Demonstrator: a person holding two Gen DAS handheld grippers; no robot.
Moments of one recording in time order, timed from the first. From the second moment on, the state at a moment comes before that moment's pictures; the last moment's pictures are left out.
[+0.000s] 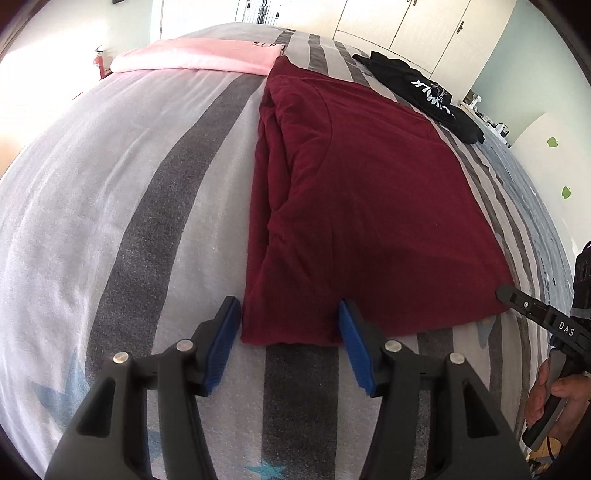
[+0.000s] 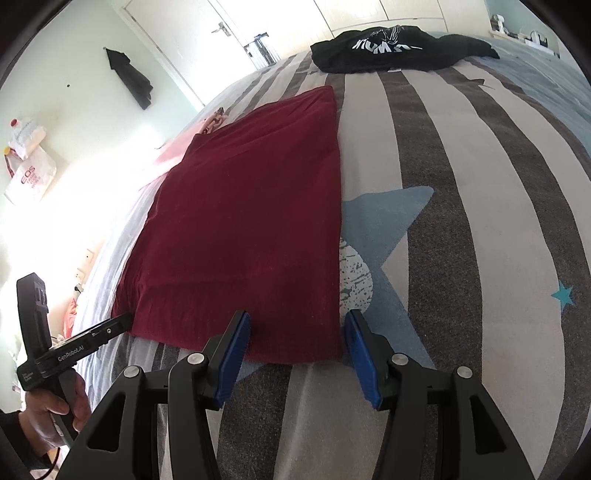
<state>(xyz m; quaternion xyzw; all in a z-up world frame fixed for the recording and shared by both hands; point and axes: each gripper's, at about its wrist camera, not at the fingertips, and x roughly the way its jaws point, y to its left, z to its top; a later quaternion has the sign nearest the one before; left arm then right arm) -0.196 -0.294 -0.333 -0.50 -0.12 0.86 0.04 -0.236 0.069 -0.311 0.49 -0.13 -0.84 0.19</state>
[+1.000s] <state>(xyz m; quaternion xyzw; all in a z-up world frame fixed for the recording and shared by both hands) -0.030 -0.286 -0.311 -0.55 -0.08 0.83 0.04 -0.053 0.081 -0.285 0.57 -0.07 -0.81 0.16</state>
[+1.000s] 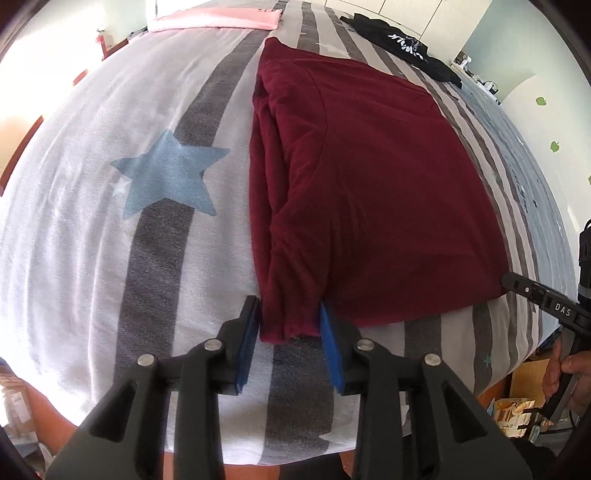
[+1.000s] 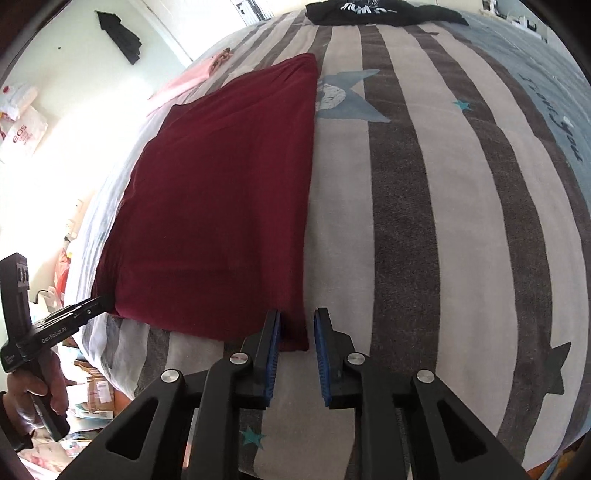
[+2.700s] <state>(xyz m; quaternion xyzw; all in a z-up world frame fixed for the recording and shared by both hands) -0.317 -0.323 -0.240 -0.47 -0.09 0.88 0.05 -0.362 0.030 -0.216 0.53 -0.12 -0.82 0.19</state>
